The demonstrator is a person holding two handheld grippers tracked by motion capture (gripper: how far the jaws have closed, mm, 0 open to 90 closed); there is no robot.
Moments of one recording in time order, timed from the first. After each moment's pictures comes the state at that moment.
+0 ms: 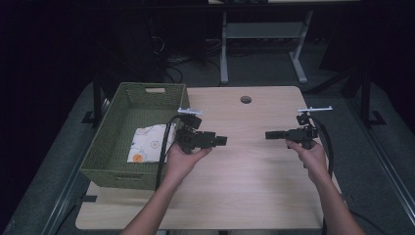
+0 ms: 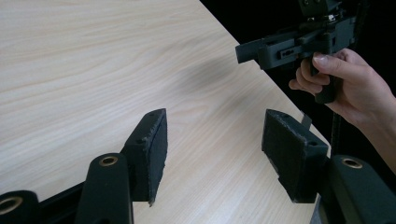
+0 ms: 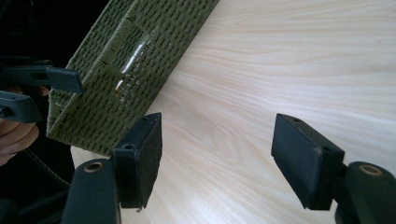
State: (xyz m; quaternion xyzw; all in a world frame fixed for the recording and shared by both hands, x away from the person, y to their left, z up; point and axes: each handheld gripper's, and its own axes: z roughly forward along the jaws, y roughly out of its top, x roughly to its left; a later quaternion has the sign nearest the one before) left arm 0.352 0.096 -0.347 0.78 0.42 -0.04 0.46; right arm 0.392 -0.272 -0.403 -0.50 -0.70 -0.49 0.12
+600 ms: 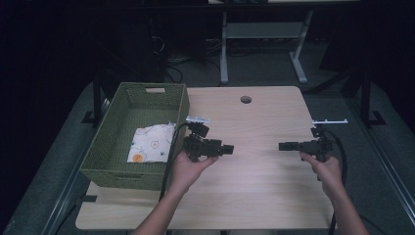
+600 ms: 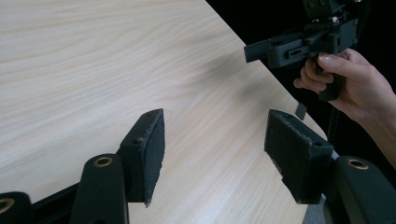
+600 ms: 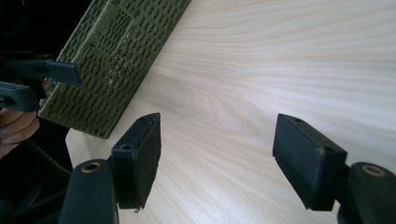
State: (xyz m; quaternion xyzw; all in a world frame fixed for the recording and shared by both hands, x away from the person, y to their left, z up) left arm 0.339 0.080 -0.365 0.79 0.41 -0.06 0.46; right arm 0.362 -0.310 -0.425 -0.52 -0.69 -0.48 0.12
